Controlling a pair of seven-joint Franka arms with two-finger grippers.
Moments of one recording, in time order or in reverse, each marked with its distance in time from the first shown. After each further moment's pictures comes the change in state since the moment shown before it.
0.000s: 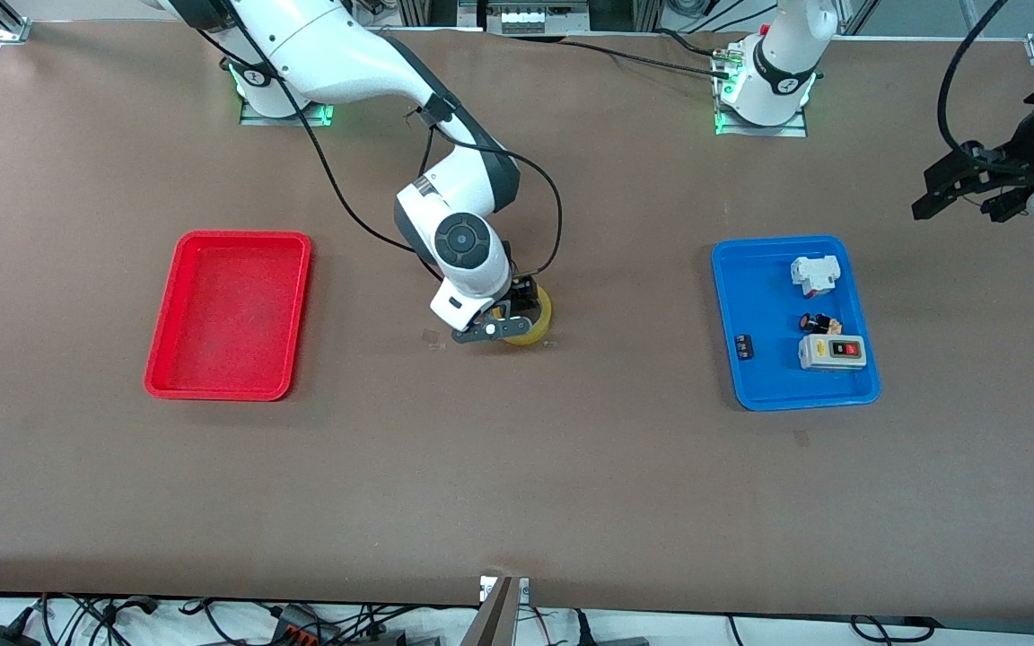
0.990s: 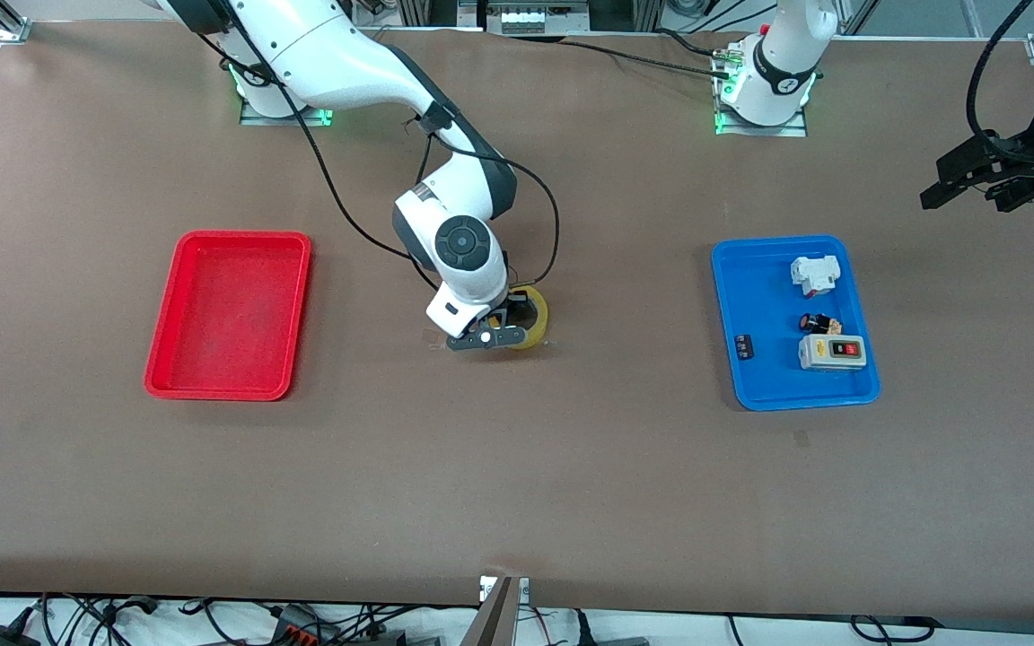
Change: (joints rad) left arm -0.014 0.002 0.045 -0.002 -0.023 -0.020 0.011; right arm 0.001 0.008 -0.030 0.026 -0.049 -0.016 0.061
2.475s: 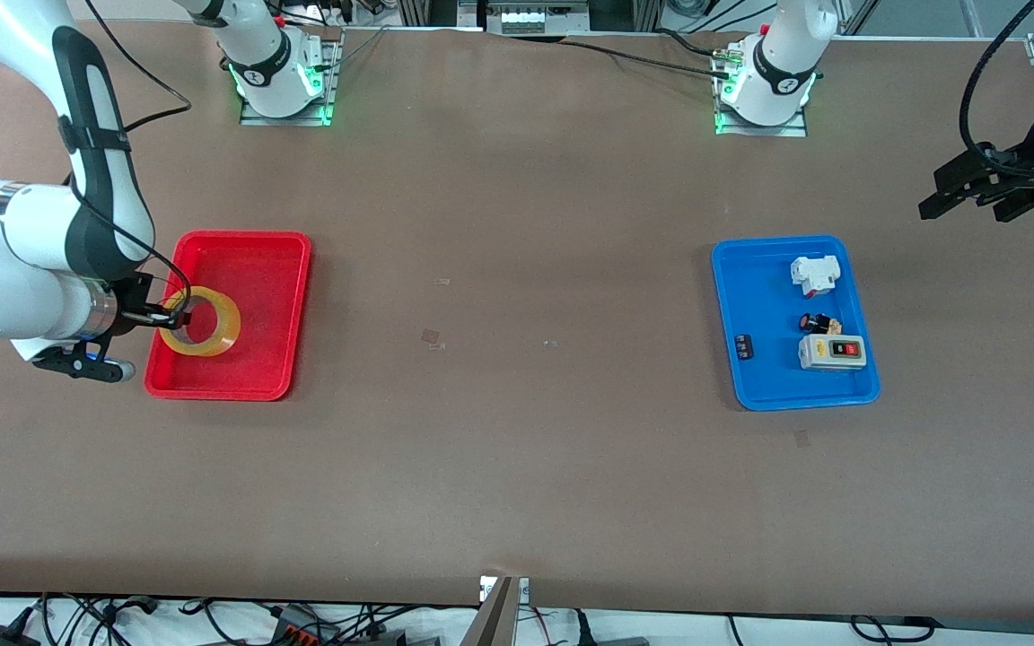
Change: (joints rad) left arm -0.025 0.020 0.030 0.009 -0.003 0.017 -0.001; right arm -0.553 -0.383 -0.256 -0.396 -0.008 -0.186 -0.489
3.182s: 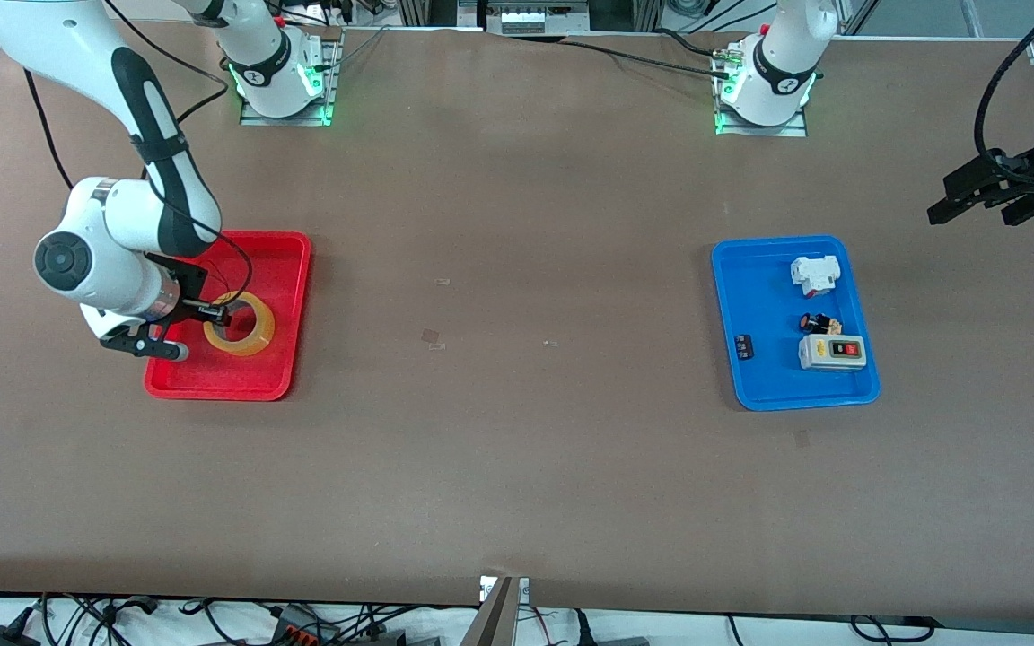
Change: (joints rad) left arm 0.034 0.018 -0.011 0.010 0.000 0.005 0.001; right arm 0.040 -0.045 0.016 -0.325 0.000 0.423 0.006
